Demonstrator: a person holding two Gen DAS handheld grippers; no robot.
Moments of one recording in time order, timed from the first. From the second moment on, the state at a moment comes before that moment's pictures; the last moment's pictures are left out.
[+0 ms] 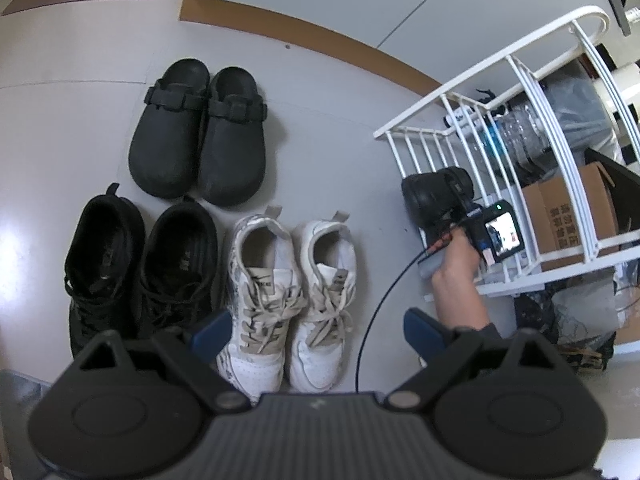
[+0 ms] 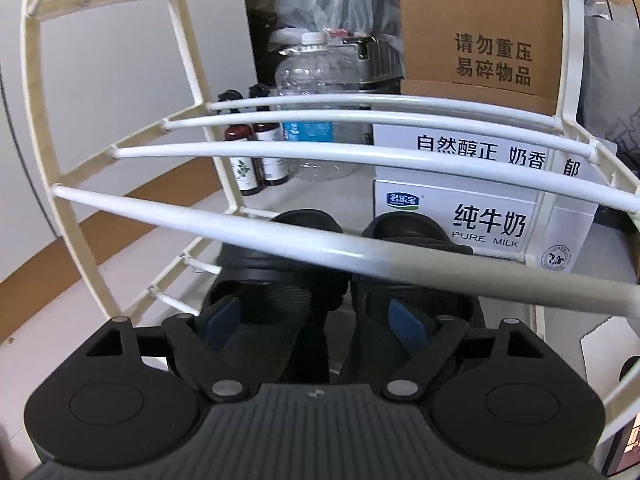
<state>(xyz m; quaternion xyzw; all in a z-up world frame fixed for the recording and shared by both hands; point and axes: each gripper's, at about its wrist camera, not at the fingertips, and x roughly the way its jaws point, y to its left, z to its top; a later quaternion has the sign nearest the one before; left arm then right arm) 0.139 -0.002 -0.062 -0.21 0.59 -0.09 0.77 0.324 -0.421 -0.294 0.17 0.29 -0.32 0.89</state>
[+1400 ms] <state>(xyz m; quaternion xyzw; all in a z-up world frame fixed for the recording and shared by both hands) 0.104 -0.018 -0.004 -0.18 0.51 -0.08 0.84 0.196 -0.281 -0.014 -0.05 0.30 -0.01 0.95</state>
